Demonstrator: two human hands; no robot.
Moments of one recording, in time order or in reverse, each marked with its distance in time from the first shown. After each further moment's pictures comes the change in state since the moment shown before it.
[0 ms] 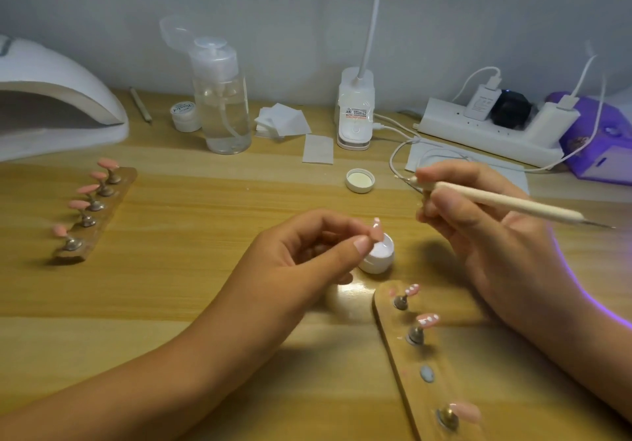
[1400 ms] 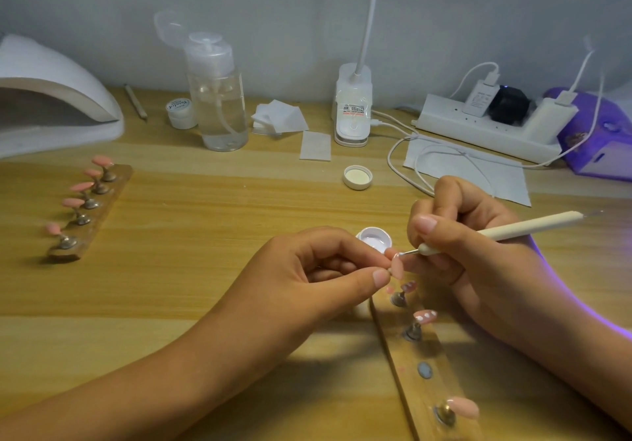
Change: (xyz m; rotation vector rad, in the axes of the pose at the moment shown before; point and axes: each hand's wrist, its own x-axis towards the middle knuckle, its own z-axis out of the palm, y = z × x) left_hand -0.004 0.003 0.004 0.079 -0.116 -0.070; right_hand -0.005 -0.004 0.016 0.317 -0.098 0.183
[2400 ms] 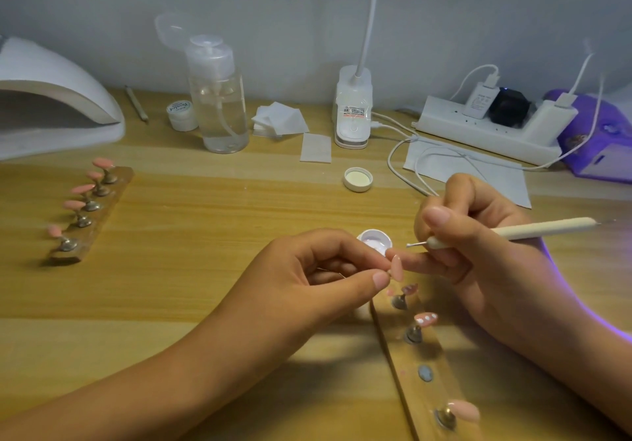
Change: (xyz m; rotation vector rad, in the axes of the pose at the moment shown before) left_hand 0.001 -0.001 0.000 -0.007 -0.006 0.032; right_hand 0.000 -0.002 0.000 0.002 0.047 -0.025
